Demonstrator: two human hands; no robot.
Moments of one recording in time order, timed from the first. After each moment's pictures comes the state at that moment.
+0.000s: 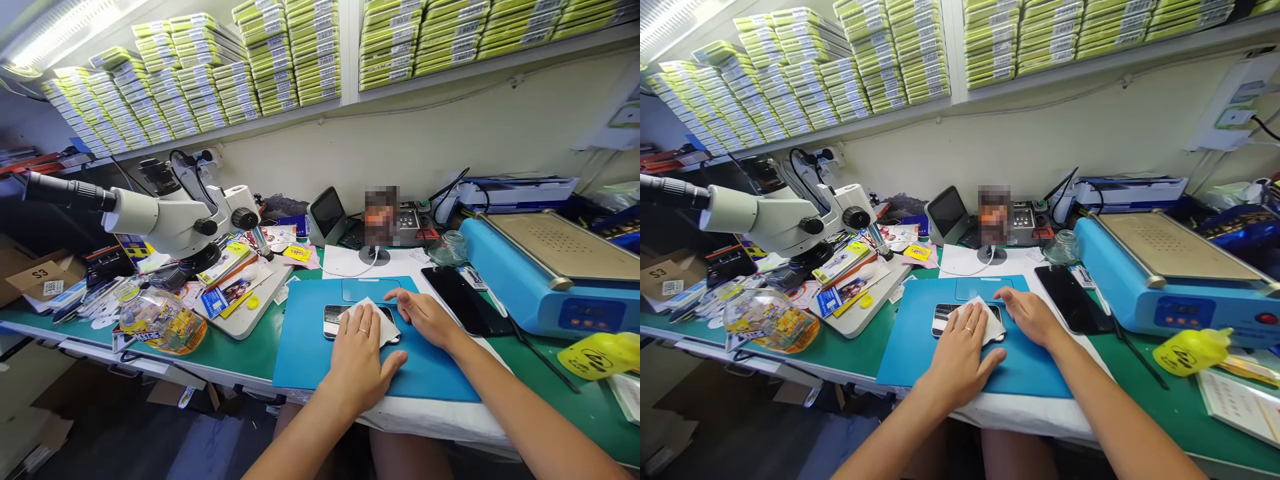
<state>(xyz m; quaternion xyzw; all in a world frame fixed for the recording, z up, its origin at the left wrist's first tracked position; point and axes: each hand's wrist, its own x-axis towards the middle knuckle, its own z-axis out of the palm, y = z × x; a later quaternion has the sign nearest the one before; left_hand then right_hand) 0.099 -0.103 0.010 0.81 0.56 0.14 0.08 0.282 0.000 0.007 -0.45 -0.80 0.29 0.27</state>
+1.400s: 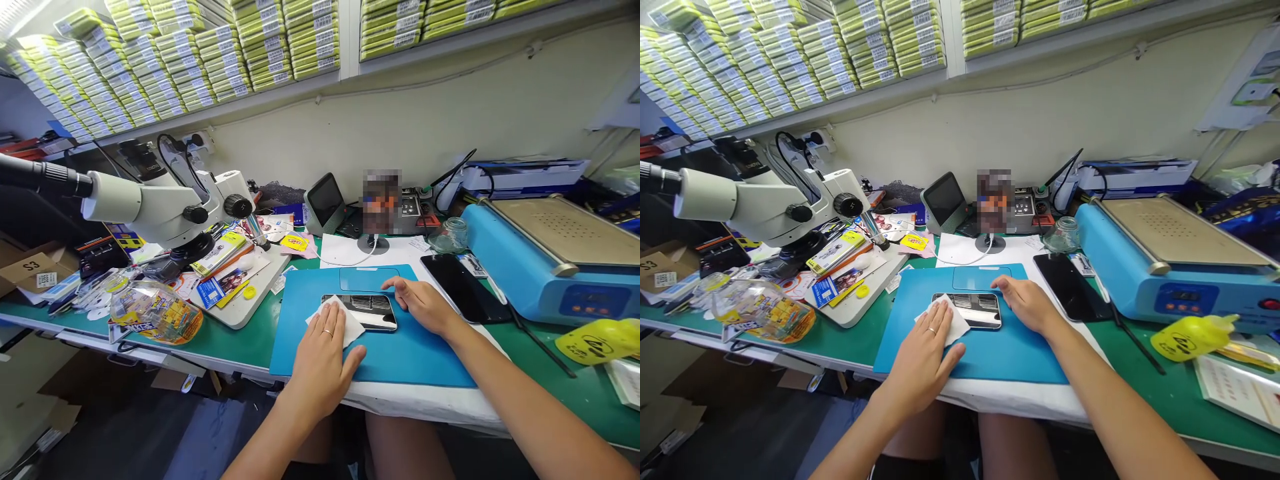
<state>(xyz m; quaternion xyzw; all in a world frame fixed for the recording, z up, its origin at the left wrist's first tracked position) 0.048 -0.131 0.000 0.79 0.60 0.12 0.05 0.280 0.004 0.007 -0.46 -0.80 0.29 0.25</state>
